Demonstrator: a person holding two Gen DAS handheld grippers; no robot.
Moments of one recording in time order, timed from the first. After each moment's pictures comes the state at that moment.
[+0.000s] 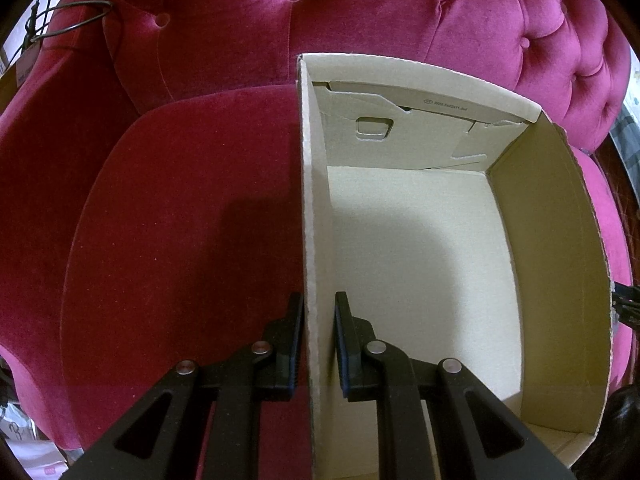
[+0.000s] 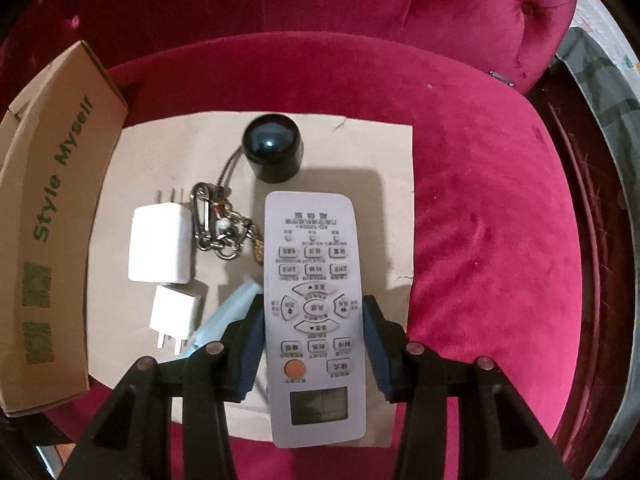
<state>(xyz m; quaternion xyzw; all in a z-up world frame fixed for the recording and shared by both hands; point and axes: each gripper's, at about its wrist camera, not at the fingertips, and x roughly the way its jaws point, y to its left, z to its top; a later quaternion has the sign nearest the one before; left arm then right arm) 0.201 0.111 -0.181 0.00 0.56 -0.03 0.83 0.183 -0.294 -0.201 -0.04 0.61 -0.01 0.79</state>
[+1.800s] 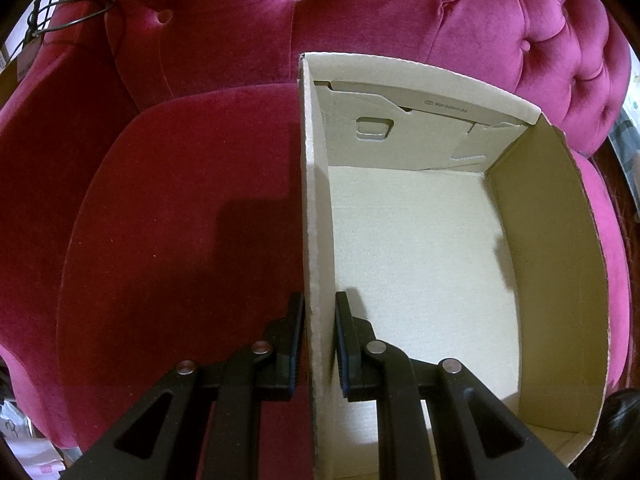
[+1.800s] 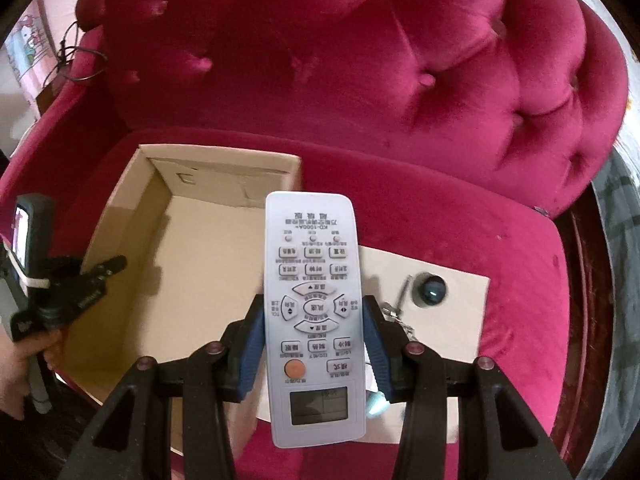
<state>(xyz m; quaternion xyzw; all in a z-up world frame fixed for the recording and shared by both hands) 0.200 0.114 -0.180 0.00 0.56 -0.03 0.83 0.187 -0.130 -0.073 -0.08 0.54 0.07 0.84</state>
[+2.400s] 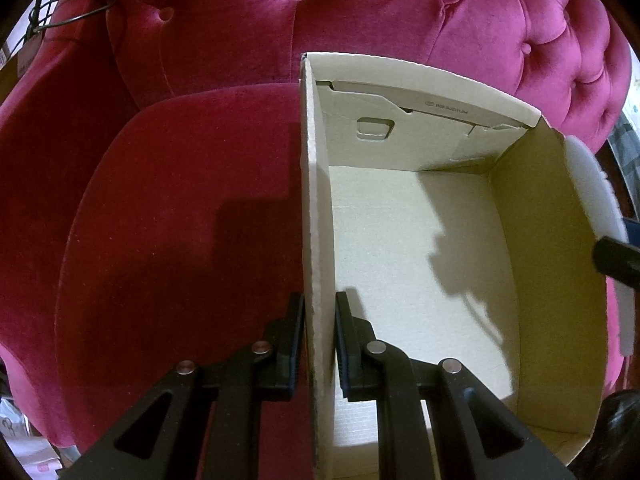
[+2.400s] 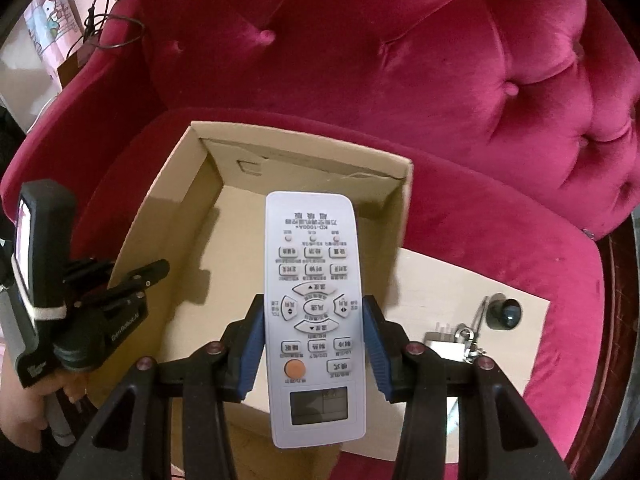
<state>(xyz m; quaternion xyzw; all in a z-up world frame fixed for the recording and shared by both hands) 0.201 0.118 -0.180 -0.01 0.56 -0.03 0.83 0.206 -0.054 -0.110 -0.09 0.56 0.13 0.82</state>
